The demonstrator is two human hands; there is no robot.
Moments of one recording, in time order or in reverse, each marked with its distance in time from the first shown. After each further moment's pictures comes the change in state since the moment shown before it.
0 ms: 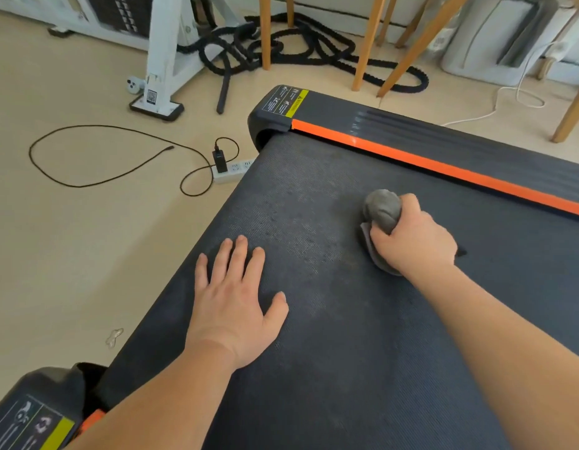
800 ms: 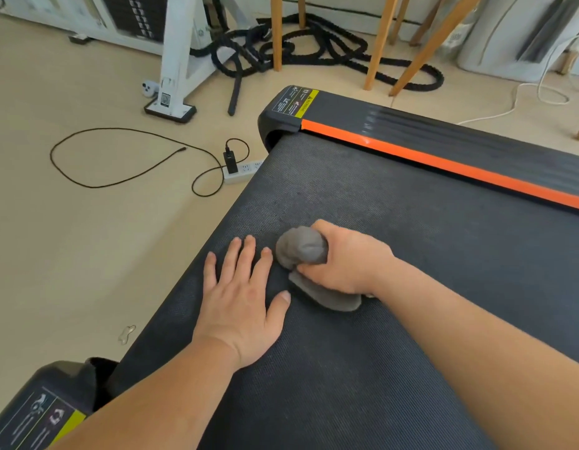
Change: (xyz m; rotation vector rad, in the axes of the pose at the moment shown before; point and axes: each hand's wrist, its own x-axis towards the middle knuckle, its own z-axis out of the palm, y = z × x) left_hand 0.002 -0.005 0.005 0.013 -0.007 0.045; right_hand -0.039 -0.073 0.007 0.076 -0.461 -0.456
